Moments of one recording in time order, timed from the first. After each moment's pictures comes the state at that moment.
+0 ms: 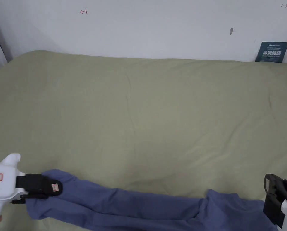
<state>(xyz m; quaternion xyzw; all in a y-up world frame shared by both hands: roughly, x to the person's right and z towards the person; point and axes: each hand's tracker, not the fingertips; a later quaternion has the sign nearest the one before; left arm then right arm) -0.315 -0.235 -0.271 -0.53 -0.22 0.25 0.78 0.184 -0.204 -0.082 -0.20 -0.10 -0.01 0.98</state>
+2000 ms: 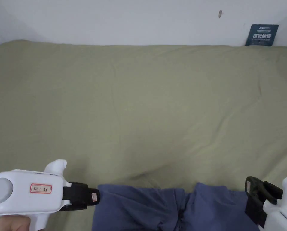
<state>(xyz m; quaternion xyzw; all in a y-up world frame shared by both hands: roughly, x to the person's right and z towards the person) -0.211 -0.288 -0.277 -0.56 -0.30 0.20 0.75 0.198 -0.231 -0.100 -0.25 -0.09 -0.07 0.96</state>
